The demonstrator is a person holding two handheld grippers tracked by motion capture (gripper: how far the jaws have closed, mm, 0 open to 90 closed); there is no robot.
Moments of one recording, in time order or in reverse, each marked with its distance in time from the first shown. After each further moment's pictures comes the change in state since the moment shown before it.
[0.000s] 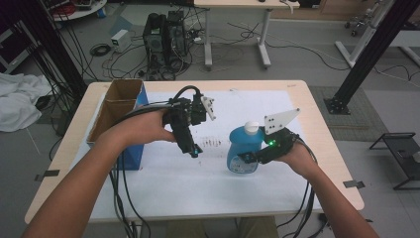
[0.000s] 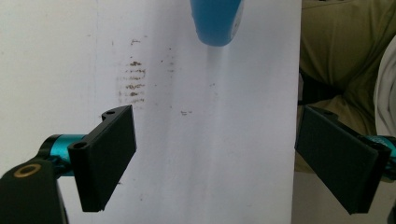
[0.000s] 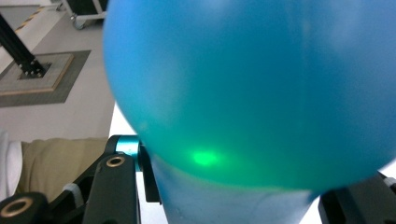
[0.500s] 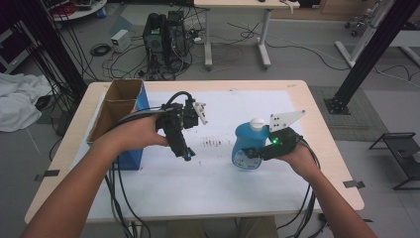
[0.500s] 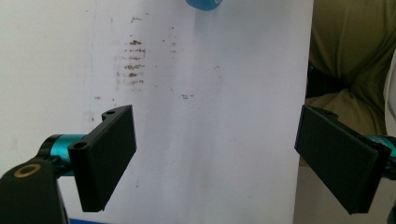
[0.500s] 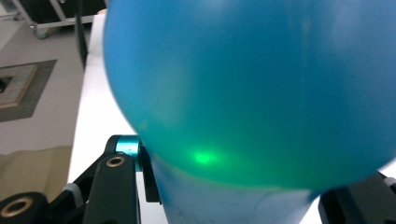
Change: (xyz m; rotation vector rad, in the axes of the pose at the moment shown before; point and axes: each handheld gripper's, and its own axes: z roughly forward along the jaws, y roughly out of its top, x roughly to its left) left arm 0.000 -0.021 0.009 0.014 0.006 -0.038; right arm -0.011 -0.018 -0.007 -0.022 -0.129 0.047
